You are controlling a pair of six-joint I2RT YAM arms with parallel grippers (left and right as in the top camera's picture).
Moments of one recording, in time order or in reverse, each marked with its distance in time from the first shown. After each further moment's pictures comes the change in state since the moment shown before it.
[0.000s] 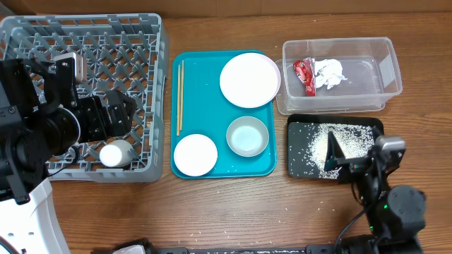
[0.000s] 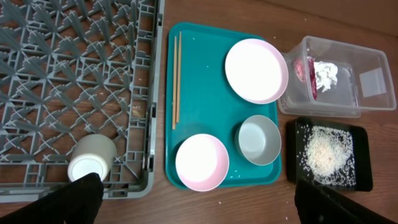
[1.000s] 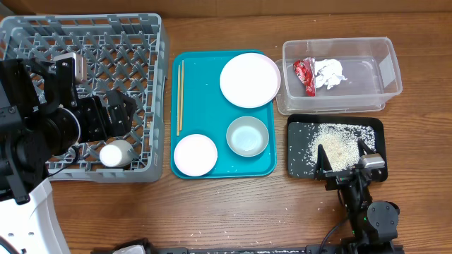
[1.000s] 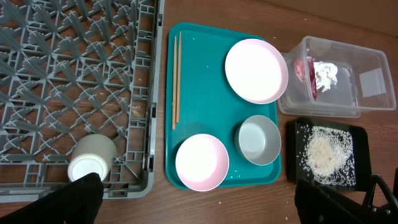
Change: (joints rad) left arm 0.000 0.000 0.000 0.000 0.000 0.000; right arm 0.000 -0.269 -0.380 0.212 -0.002 0.000
